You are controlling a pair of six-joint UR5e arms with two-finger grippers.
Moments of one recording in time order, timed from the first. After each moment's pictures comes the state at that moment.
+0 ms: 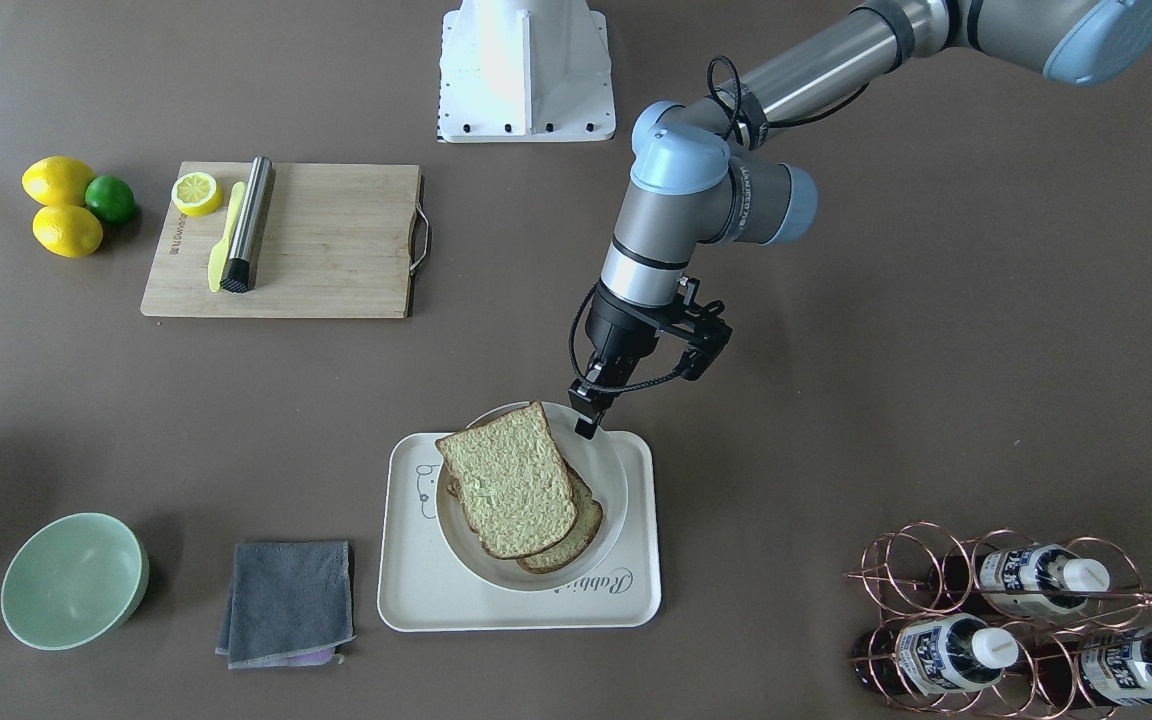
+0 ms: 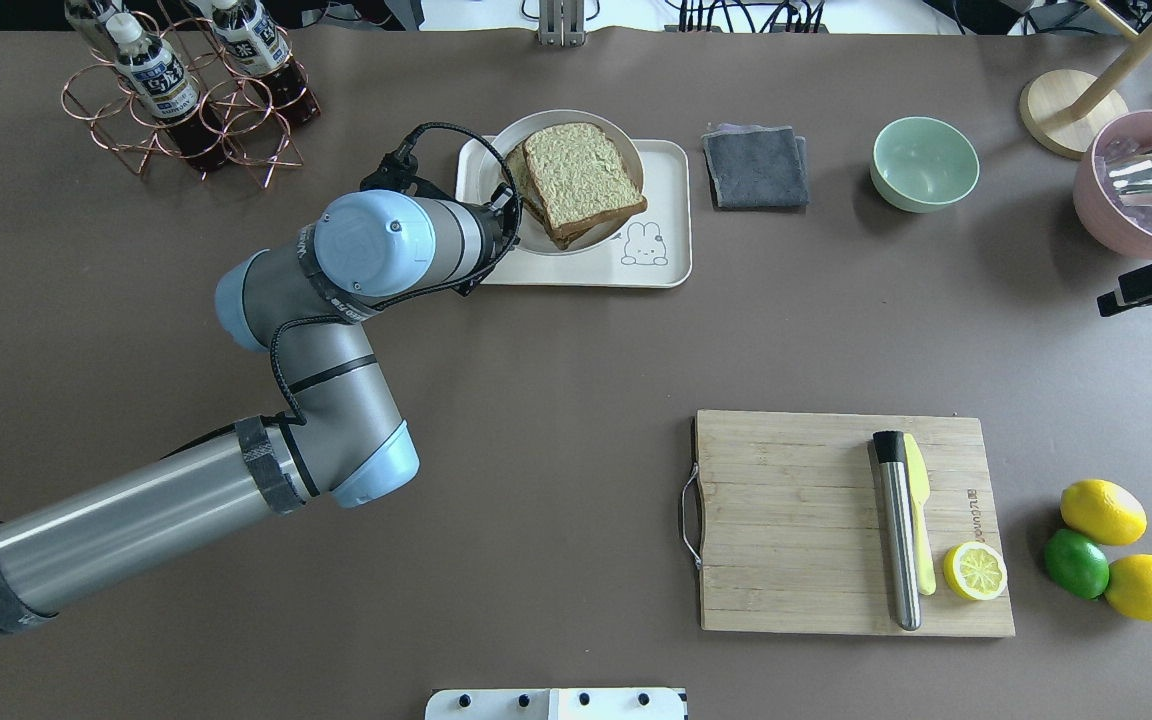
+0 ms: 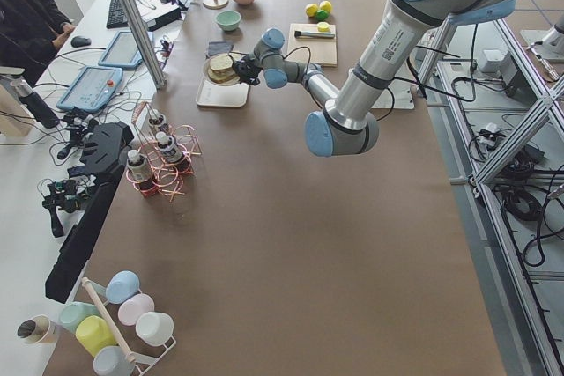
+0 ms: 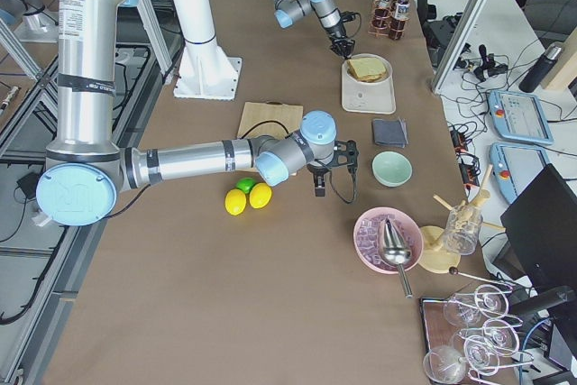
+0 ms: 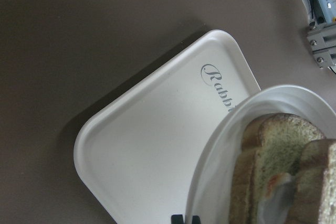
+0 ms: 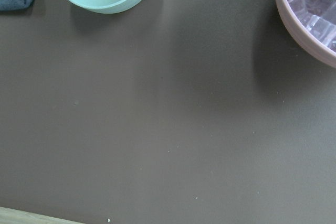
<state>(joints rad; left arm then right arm) -0.59 -2.32 -1.36 -2.20 -1.56 -2.15 1.22 -1.66 1.77 -1.09 2.40 0.63</state>
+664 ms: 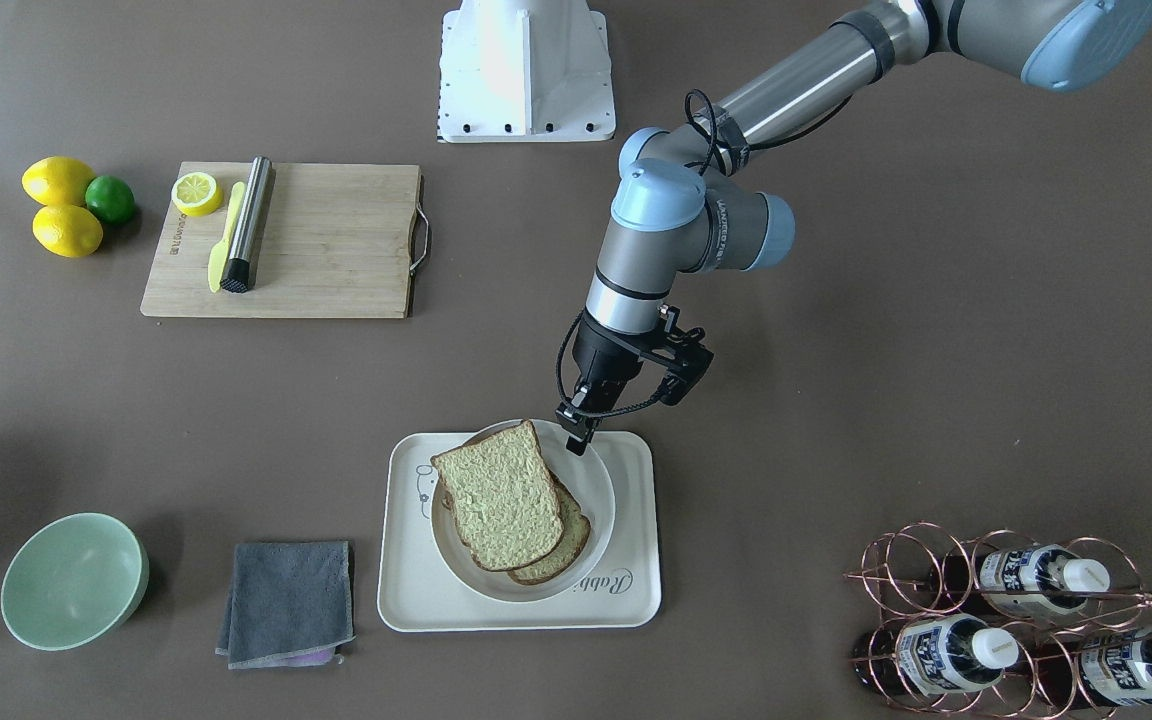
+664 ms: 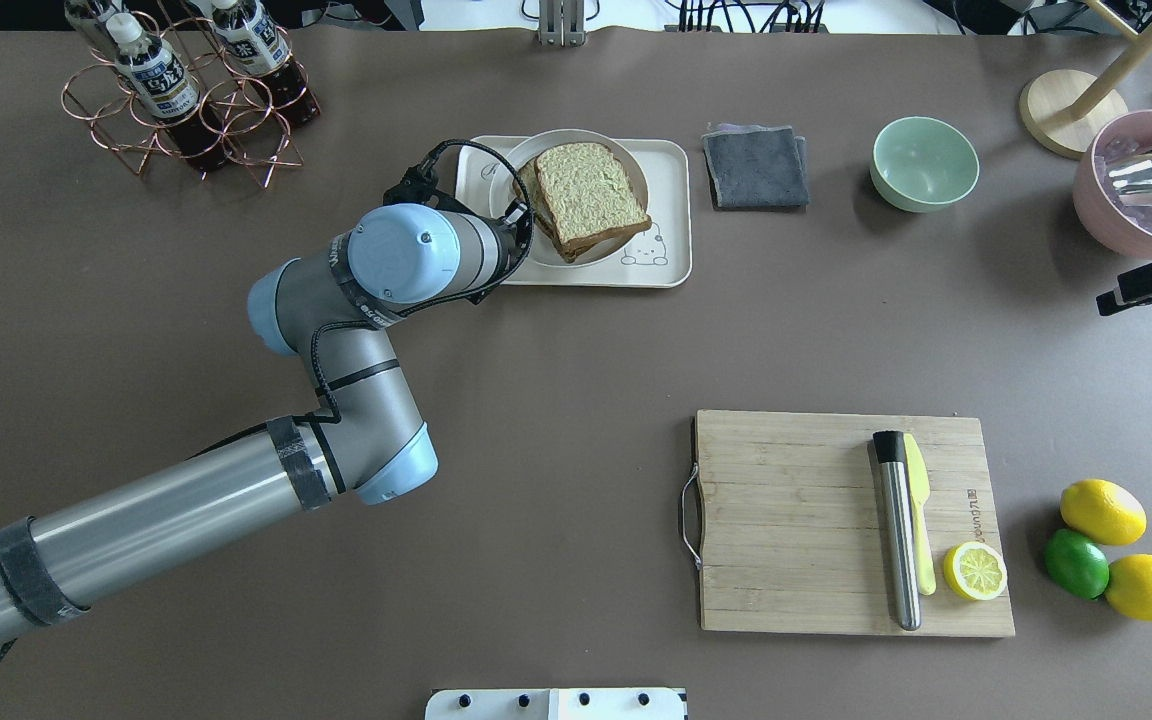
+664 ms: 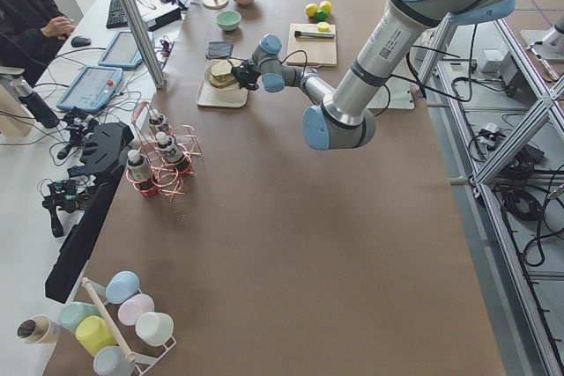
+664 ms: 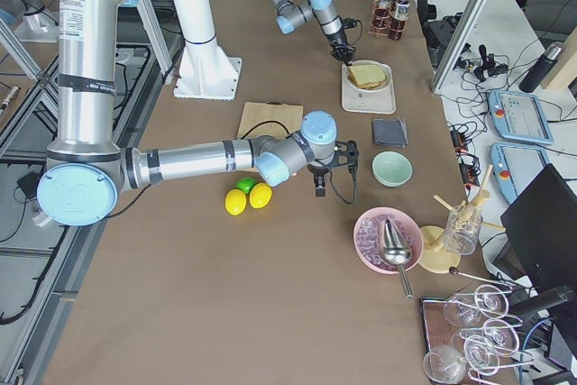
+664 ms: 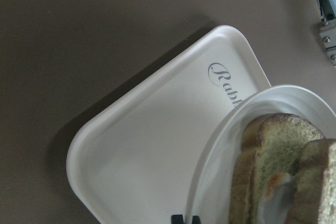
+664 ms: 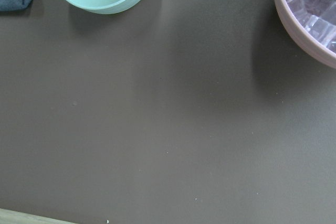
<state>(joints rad) -0.57 -2.36 -1.23 -2.25 -1.56 -2.13 1.22 -1.66 1.77 -1.09 2.40 0.63</state>
